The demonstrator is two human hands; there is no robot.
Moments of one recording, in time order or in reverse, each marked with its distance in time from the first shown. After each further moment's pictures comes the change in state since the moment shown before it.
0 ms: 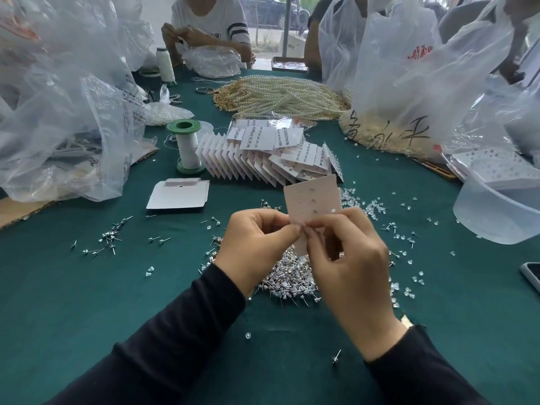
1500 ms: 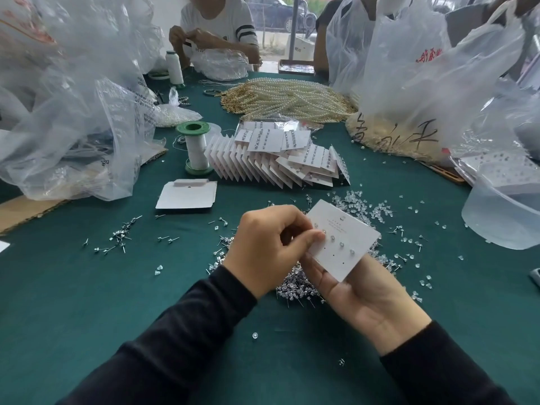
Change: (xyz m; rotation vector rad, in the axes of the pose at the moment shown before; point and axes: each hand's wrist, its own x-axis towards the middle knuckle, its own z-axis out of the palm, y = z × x) left_hand 0.000 0.005 -0.006 0.614 -0.009 0.594; right_hand 0.010 -0.002 -0.005 1.373 -0.277 1.224
